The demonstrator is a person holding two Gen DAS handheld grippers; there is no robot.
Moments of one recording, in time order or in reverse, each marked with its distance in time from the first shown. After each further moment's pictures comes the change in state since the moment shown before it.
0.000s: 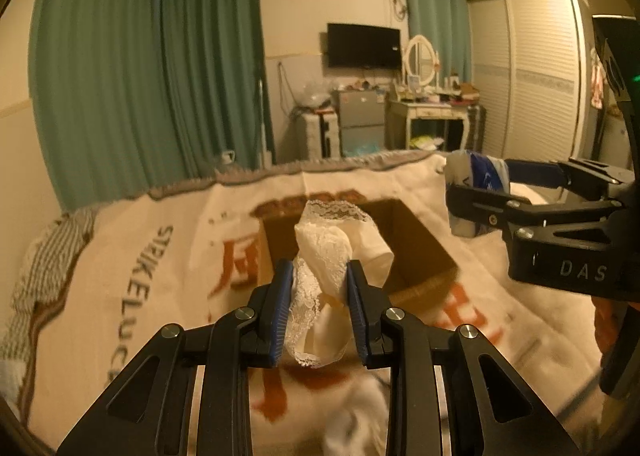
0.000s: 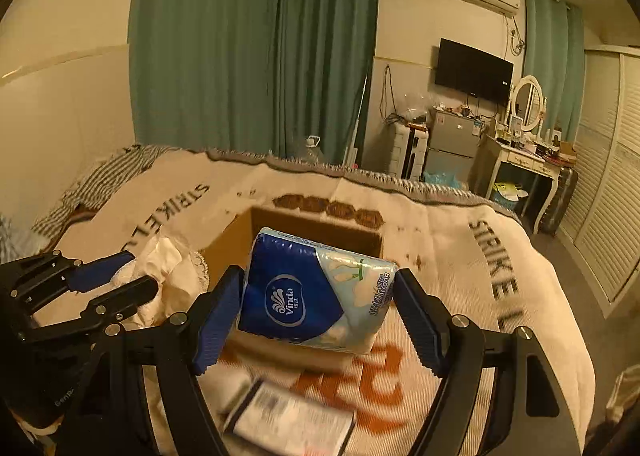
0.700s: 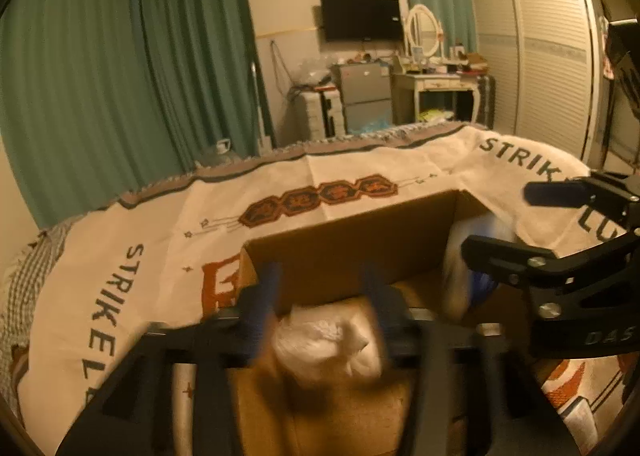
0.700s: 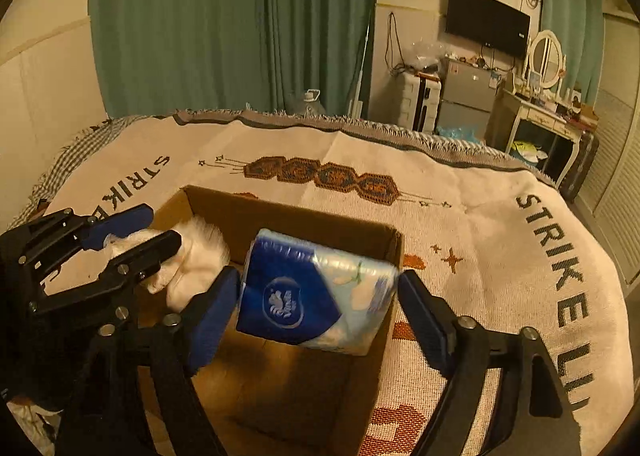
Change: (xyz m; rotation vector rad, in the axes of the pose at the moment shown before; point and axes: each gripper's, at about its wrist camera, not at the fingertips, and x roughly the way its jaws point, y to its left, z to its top) left arm 0.133 0.010 0.012 0.061 0.065 0.032; right arm 0.160 -0.041 -0.002 0.044 0.171 0.040
